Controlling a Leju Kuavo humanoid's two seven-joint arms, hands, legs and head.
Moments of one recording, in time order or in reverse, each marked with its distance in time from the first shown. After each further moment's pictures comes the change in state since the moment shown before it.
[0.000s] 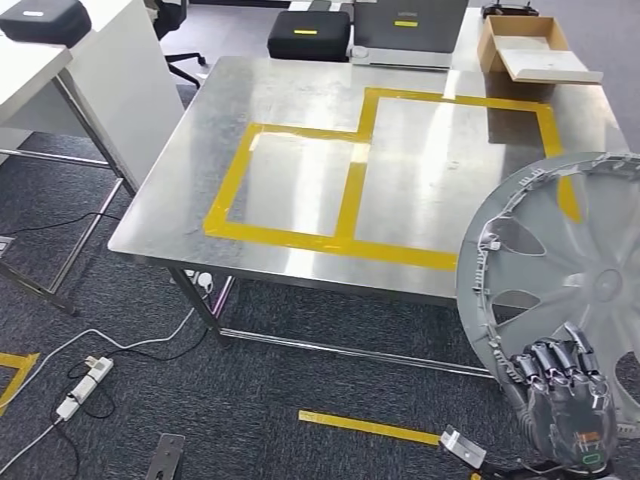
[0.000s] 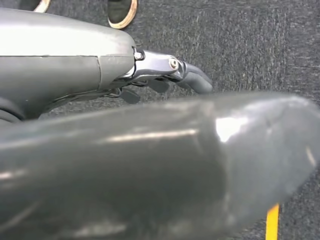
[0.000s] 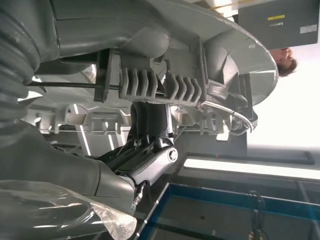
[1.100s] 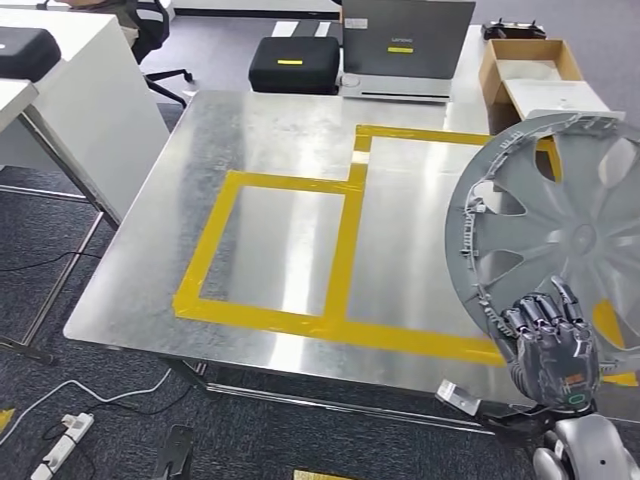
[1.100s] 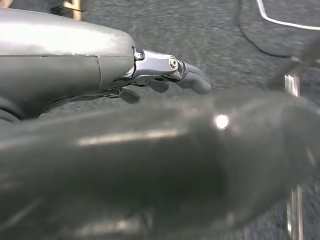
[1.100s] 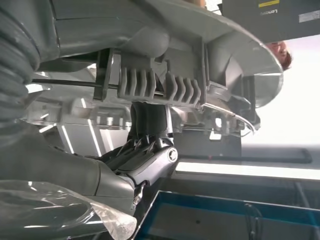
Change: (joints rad) left arm -0.025 -0.008 -0.022 0.001 -0.034 -0.004 0.010; right arm -0.231 -0.084 0.090 0.165 -0.067 0.002 -0.014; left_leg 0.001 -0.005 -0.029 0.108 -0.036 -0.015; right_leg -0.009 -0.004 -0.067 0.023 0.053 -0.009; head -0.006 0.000
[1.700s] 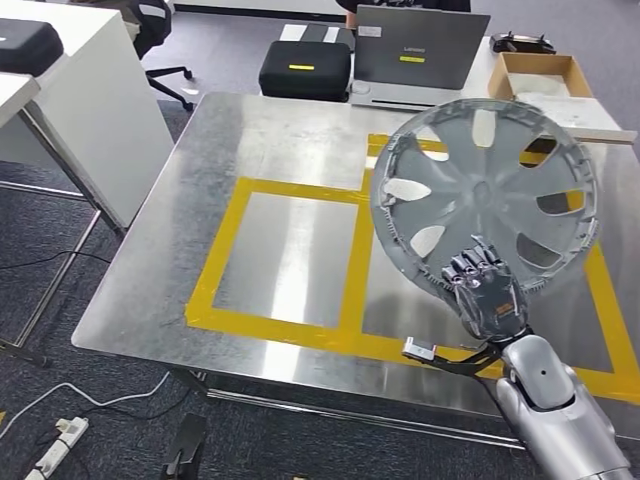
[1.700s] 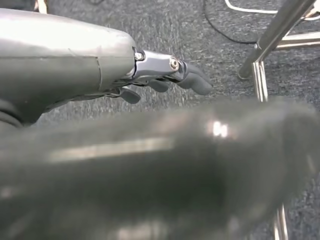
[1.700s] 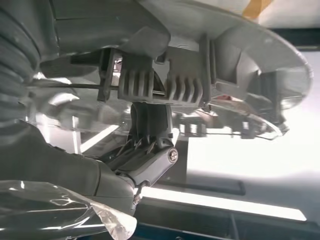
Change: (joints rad) left arm -0.031 -0.009 -0.091 0.000 -0.060 -0.032 0.023; right arm -0.371 -0.004 0.240 0.399 -0.045 0.093 -0.055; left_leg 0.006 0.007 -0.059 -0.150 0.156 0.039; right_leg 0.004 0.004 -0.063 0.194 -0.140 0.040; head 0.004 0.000
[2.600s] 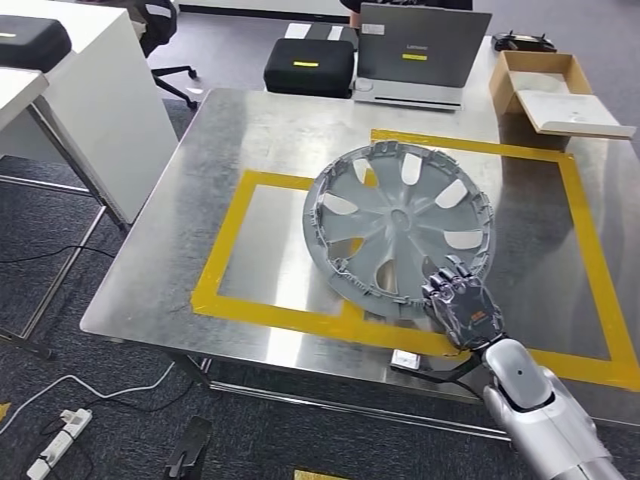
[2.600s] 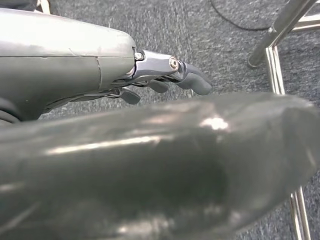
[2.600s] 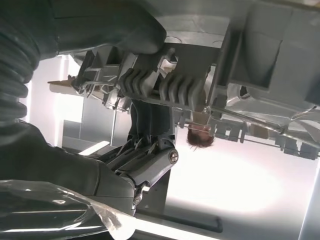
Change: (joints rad) left arm 0.002 0.003 -0.034 0.000 0.003 -0.043 0.016; right arm -0.039 0.005 0.092 0.157 -0.010 0.025 0.024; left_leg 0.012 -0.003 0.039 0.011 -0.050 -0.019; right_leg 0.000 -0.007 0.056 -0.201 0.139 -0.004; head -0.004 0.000
